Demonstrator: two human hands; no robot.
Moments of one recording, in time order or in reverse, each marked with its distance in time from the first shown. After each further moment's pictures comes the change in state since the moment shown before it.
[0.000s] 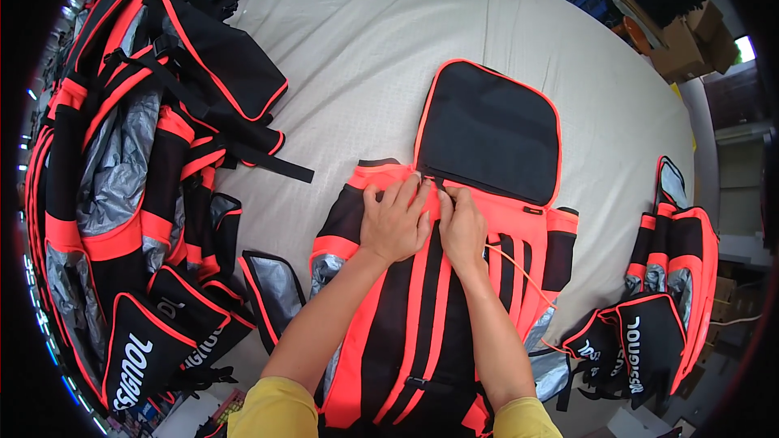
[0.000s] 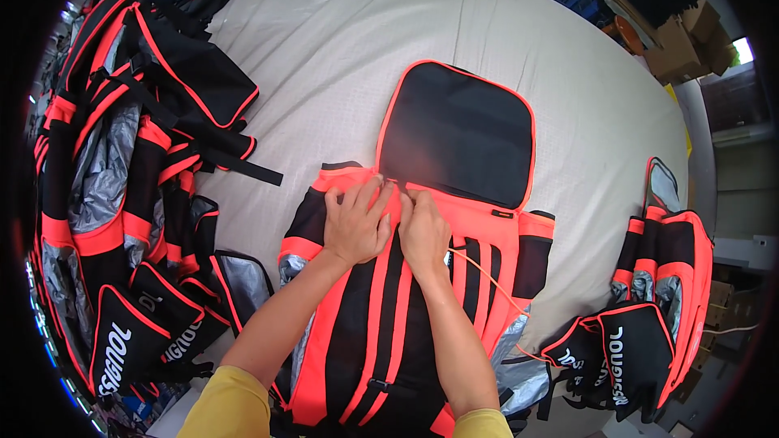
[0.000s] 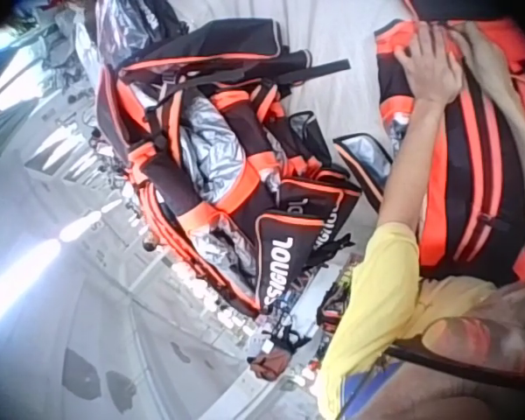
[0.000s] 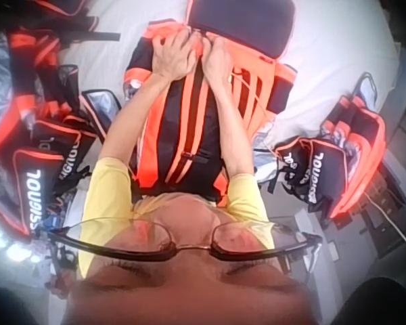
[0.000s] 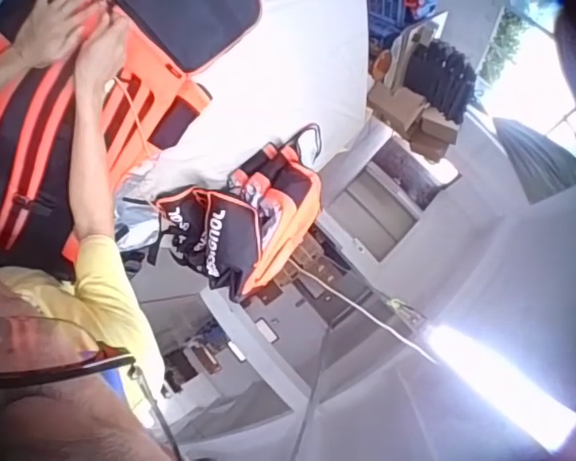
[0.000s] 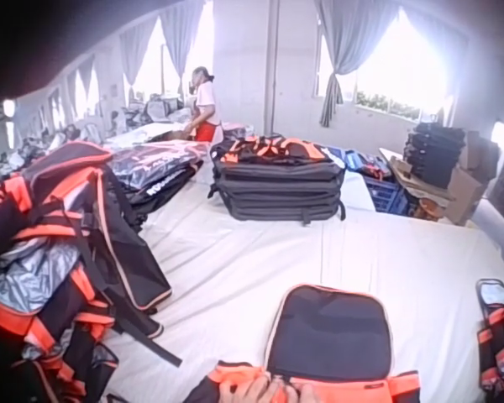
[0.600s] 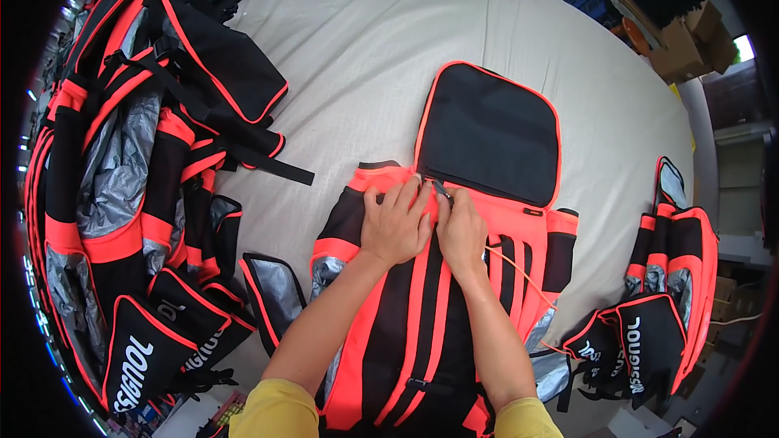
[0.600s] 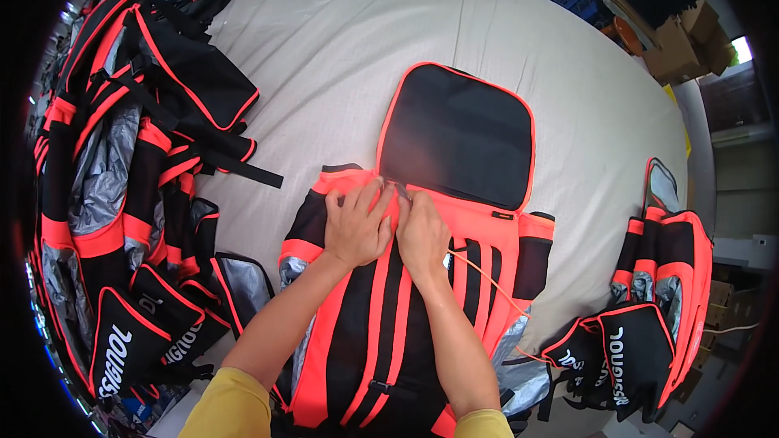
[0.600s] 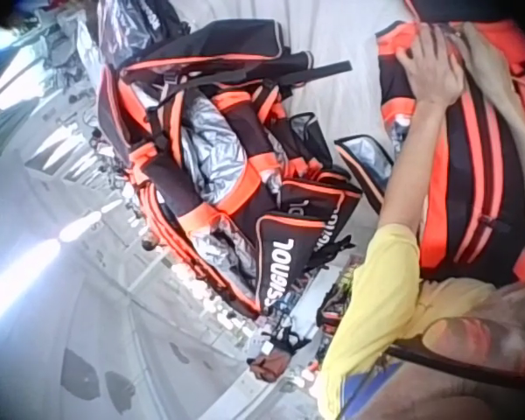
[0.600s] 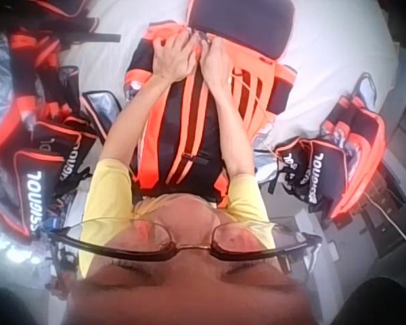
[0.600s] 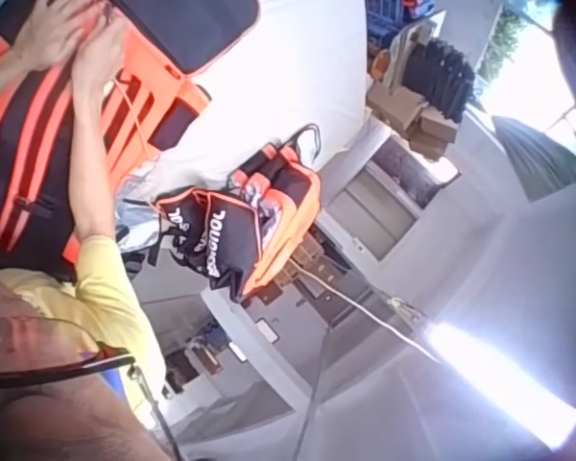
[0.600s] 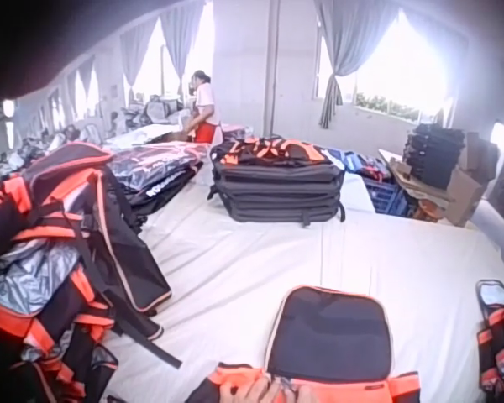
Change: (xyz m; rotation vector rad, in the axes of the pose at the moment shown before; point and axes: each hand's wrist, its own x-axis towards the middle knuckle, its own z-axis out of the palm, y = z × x) left_hand 0.000 0.001 0.001 0.012 -0.007 0.002; right_hand -0.001 -0.007 -0.002 -0.090 0.015 -0.076
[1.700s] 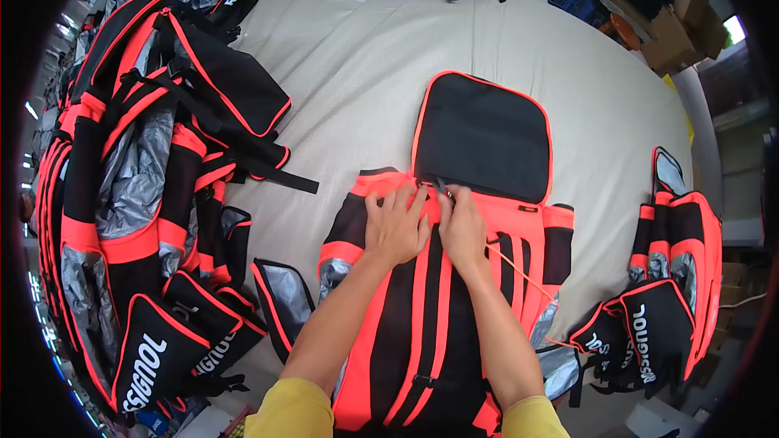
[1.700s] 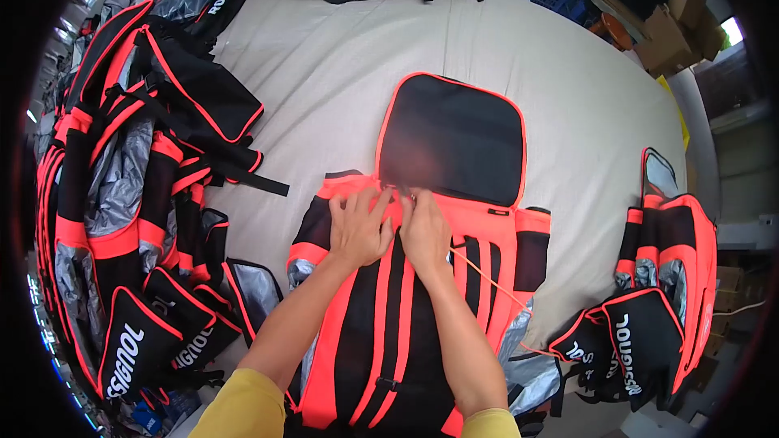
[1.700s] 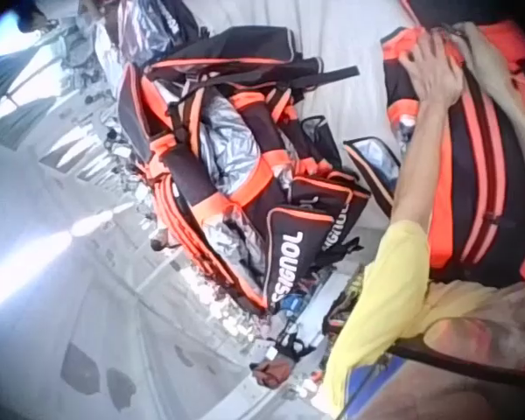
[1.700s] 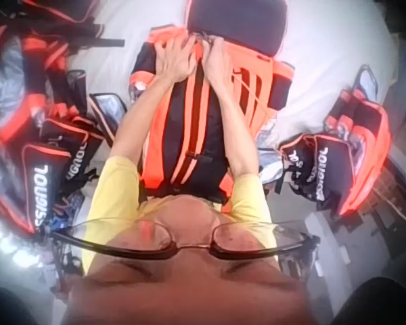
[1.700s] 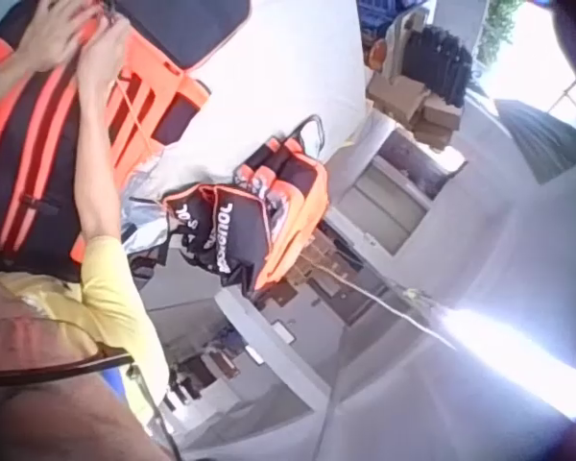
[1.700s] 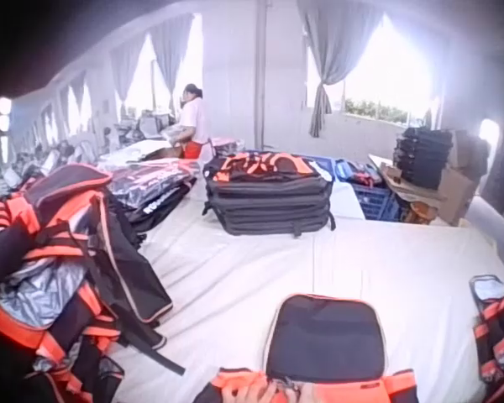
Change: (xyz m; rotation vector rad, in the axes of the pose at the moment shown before) left_hand 0.003 0.003 -0.005 -0.043 -0.070 -0.027; right_hand 0.000 0.003 -0.011 0.090 0.037 -0.037
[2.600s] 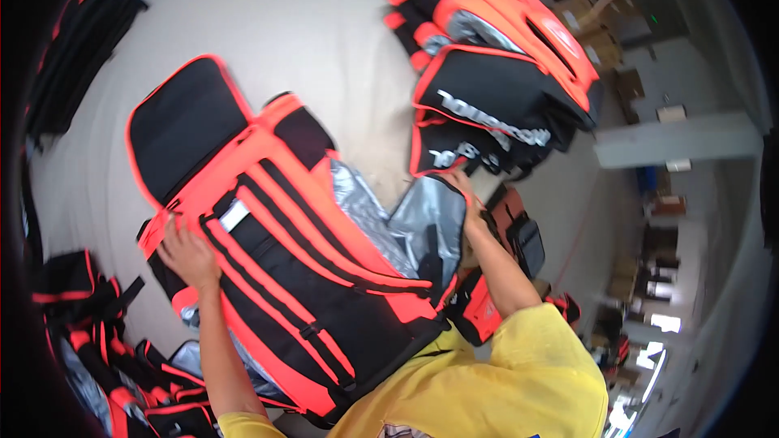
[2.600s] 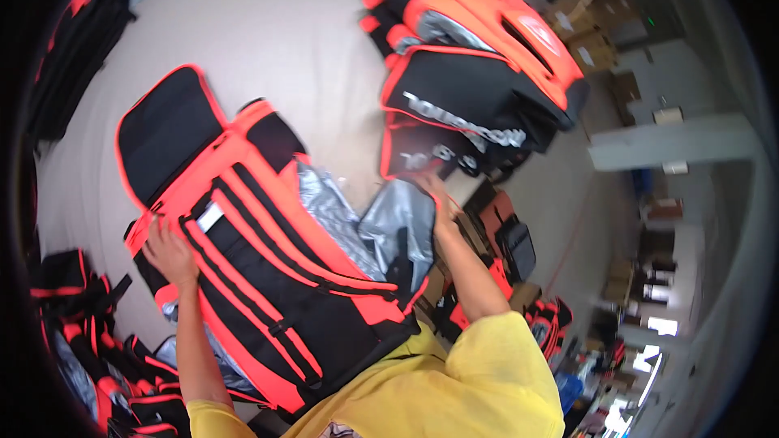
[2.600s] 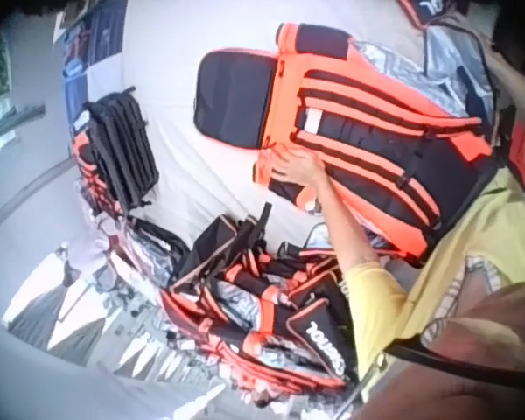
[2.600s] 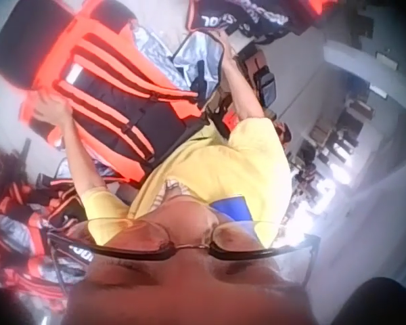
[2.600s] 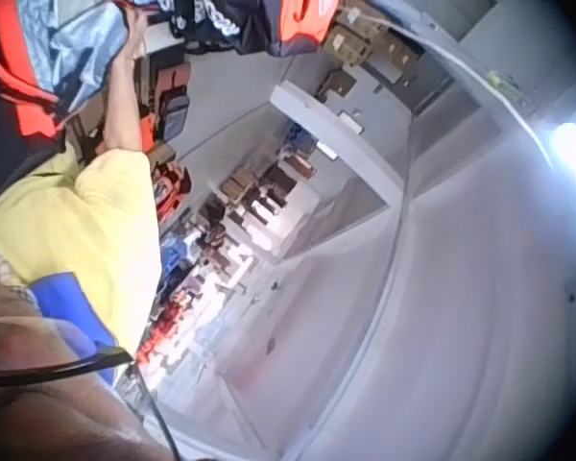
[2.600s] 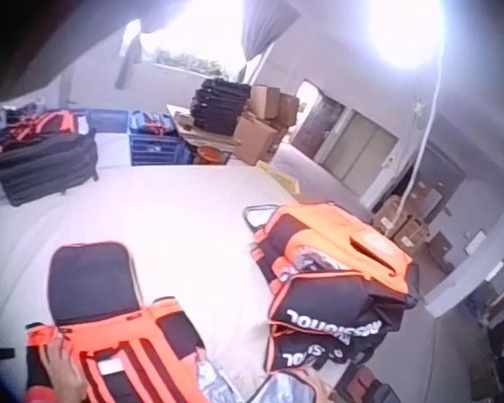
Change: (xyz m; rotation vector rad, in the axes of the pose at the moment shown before) left_hand -0.029 -0.022 0.022 0.238 0.117 0.165; right_hand -0.381 0.298 -0.257 -0.331 0.260 0.381
